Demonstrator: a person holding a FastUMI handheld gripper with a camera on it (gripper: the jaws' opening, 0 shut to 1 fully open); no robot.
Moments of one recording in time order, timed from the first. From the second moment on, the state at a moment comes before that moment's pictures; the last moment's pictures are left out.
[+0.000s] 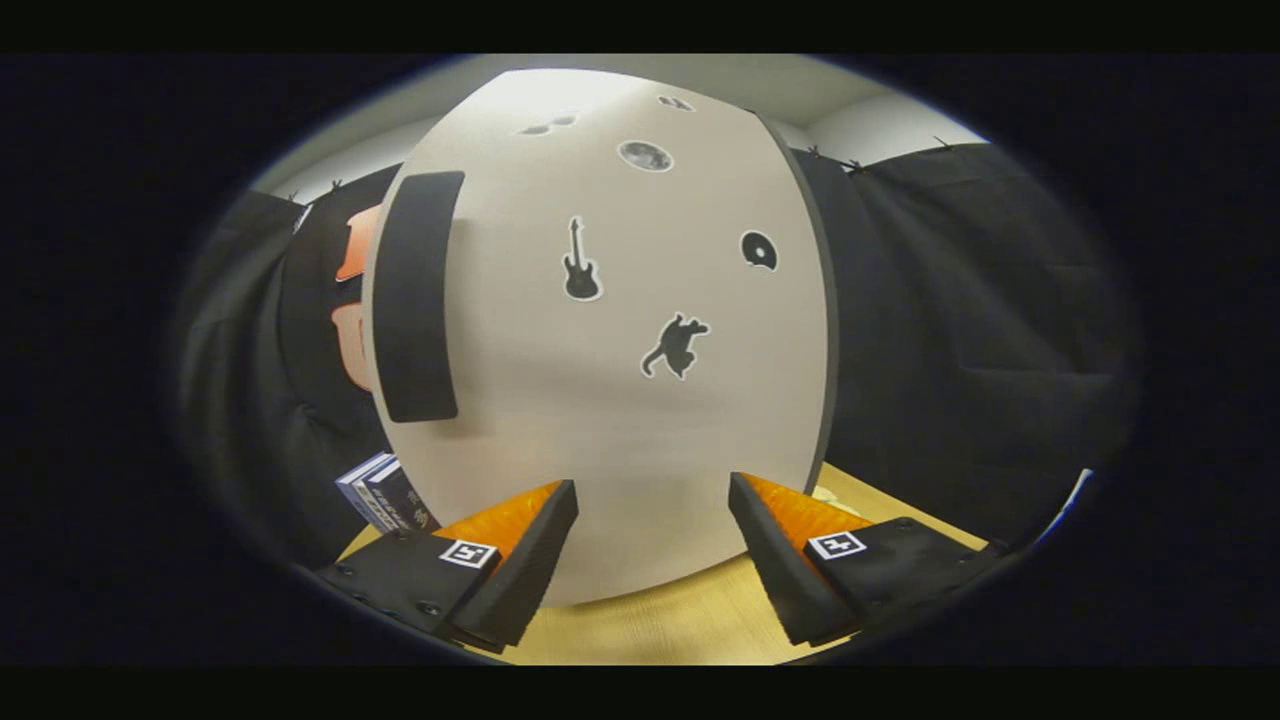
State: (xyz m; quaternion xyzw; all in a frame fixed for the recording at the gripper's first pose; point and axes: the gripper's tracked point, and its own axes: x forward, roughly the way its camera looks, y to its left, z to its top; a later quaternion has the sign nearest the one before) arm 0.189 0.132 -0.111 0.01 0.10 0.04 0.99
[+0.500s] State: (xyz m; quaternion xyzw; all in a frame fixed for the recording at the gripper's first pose) arm 0.114 0.136 -0.083 -0.03 0.13 0.05 0.99
